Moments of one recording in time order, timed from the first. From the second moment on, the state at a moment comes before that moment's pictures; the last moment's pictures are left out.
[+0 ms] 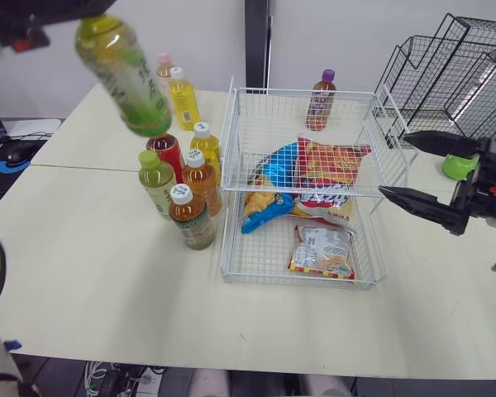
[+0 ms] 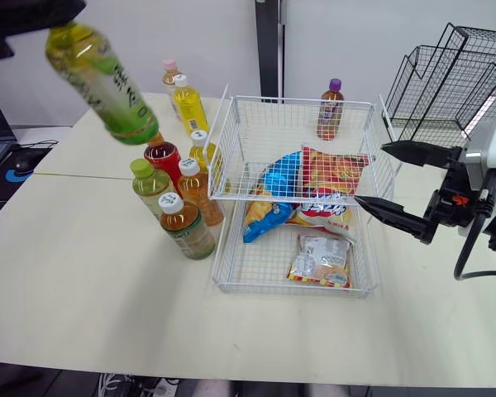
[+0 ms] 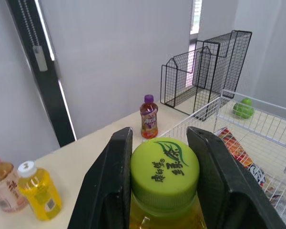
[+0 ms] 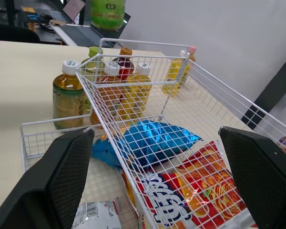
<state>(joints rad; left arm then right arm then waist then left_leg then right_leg) -1.52 1.08 -0.03 0.44 -0.66 0.97 -1.00 -0.25 -0.99 -0.55 -0.58 0.90 0.68 0.86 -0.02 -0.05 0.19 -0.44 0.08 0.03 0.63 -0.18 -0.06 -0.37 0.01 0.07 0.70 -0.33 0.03</state>
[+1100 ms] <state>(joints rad) -1.88 0.13 0.01 1.30 -0.20 0.28 -0.89 -0.08 -0.95 -0.68 -0.79 0.97 0.73 0.51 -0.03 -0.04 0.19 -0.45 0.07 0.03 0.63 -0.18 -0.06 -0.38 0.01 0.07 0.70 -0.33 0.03</state>
